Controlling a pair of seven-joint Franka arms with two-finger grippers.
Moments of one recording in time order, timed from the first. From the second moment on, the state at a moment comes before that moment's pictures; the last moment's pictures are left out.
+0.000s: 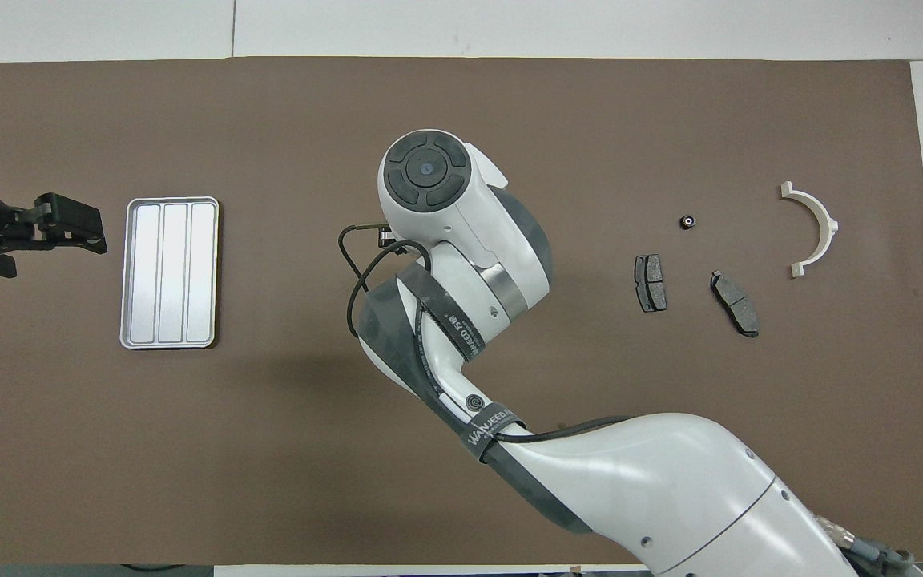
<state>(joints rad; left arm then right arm) -0.07 0.00 -0.02 -1.62 0.01 1.59 -0.28 0.56 0.66 0.08 -1.25 -0.04 1.95 0.67</state>
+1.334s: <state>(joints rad) -0.07 0.00 -0.02 -1.62 0.01 1.59 -0.28 0.55 0.60 0.07 -1.59 -0.04 2.25 0.66</state>
